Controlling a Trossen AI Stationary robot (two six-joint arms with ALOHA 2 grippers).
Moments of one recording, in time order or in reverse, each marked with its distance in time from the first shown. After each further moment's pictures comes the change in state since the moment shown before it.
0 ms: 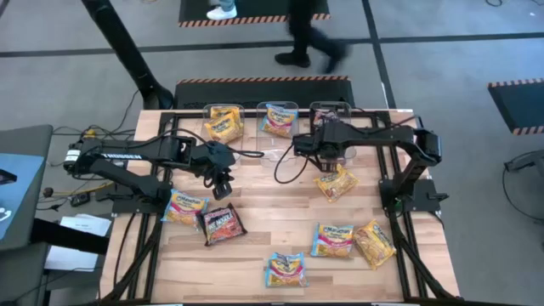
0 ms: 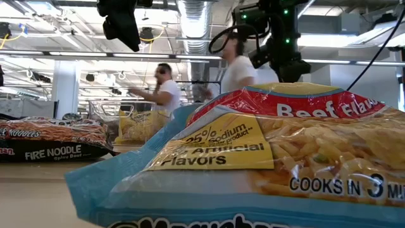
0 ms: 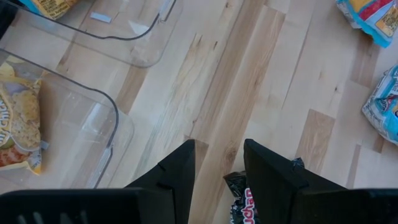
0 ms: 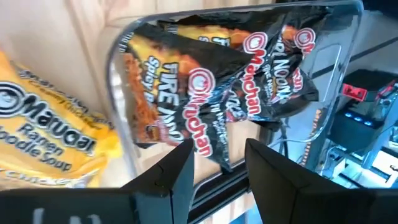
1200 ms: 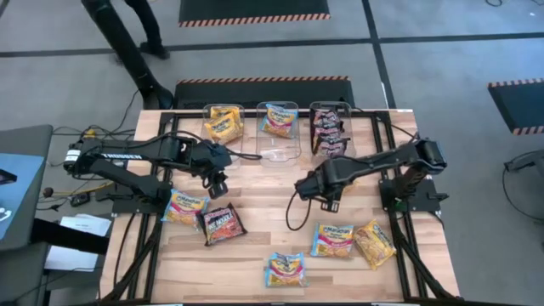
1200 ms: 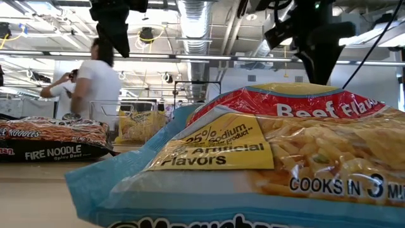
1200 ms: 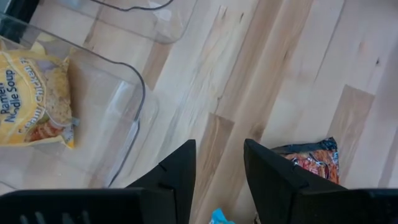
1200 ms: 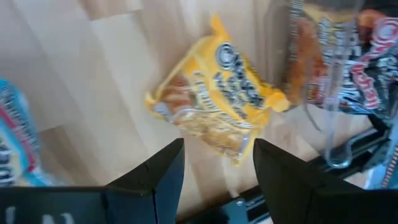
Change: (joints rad) left arm 0.000 0.001 0.000 -0.103 -0.056 0.019; right arm 0.351 0.000 0.000 -0.139 -0.320 0.483
